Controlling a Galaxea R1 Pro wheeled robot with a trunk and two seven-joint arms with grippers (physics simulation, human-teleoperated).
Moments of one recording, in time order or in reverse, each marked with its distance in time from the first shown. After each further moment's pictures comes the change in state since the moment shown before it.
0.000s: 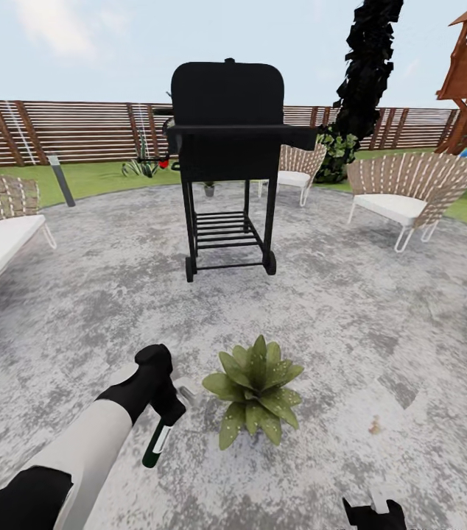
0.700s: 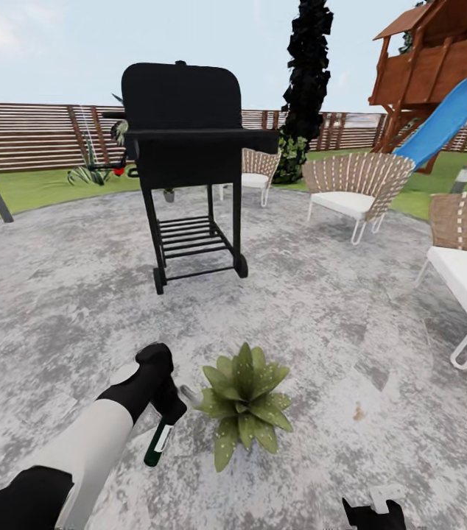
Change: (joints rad) left arm -0.001 -0.005 0.003 -0.005 0.000 0.002 -0.001; right arm 0.000 0.000 0.001 0.000 0.001 0.000 0.001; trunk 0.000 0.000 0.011
